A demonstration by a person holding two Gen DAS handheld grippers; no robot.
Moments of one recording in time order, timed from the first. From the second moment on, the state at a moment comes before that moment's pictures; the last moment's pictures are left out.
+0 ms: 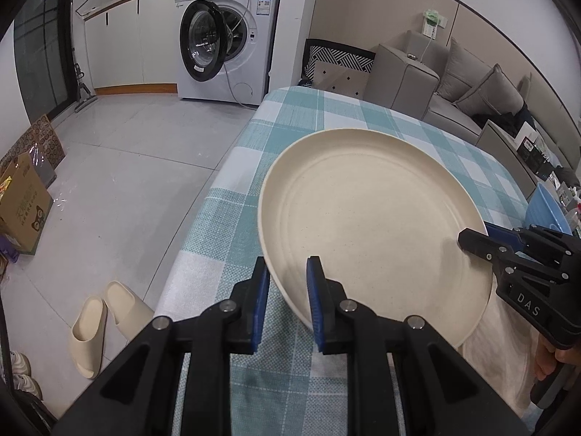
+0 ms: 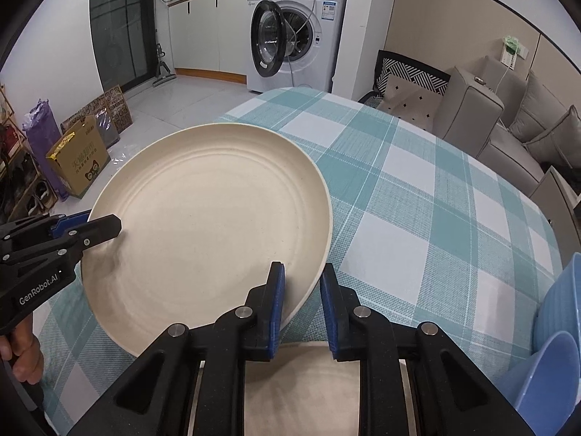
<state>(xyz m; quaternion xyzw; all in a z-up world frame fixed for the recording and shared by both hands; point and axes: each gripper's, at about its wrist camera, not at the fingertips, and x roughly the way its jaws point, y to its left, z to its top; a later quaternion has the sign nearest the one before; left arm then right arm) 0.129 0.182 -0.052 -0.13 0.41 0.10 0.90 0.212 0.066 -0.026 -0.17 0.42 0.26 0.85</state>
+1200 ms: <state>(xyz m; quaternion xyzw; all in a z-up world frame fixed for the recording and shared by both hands) 0.101 0.090 -0.020 -0.06 0.40 0.02 0.91 0.129 -0.054 0.008 -0.11 0.41 0.22 0.88</state>
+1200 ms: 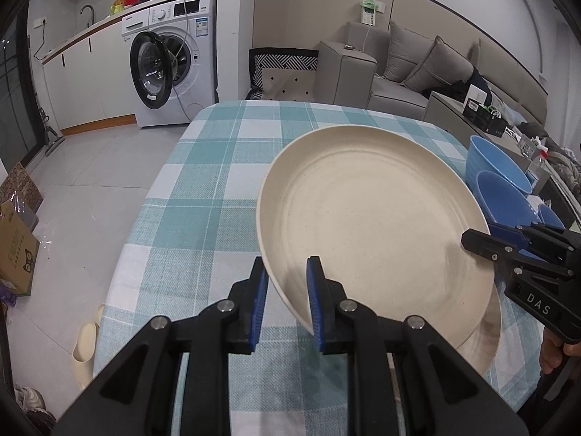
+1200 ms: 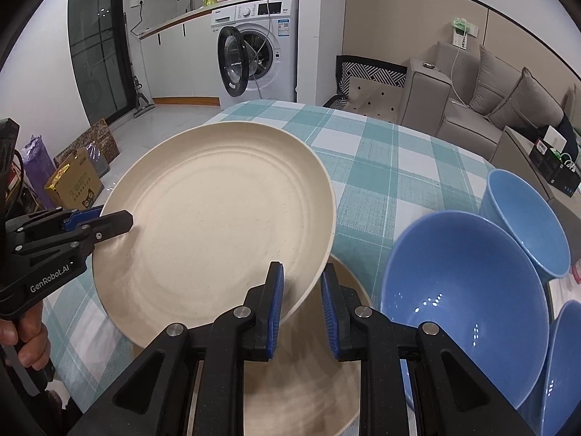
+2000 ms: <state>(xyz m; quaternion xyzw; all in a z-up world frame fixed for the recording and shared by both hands) 0.079 0.058 -0.032 -0.03 0.42 0.00 0.91 0.077 -0.088 0.000 -0.10 0.41 0.21 0.88</state>
